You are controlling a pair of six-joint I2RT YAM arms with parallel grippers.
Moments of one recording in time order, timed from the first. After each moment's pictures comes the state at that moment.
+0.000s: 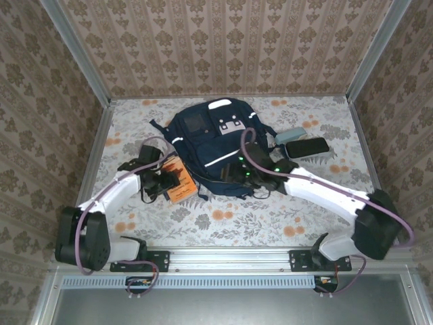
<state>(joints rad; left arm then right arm) -0.29 1.28 0.74 -0.69 0.19 -0.65 0.78 1.44 1.06 -0.51 -0.01 0.87</state>
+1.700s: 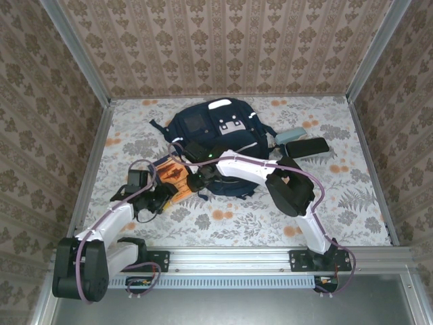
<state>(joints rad) -0.17 1.06 0.38 -0.35 0.46 -0.91 0.88 2.17 1.71 -0.72 -0.12 0.28</state>
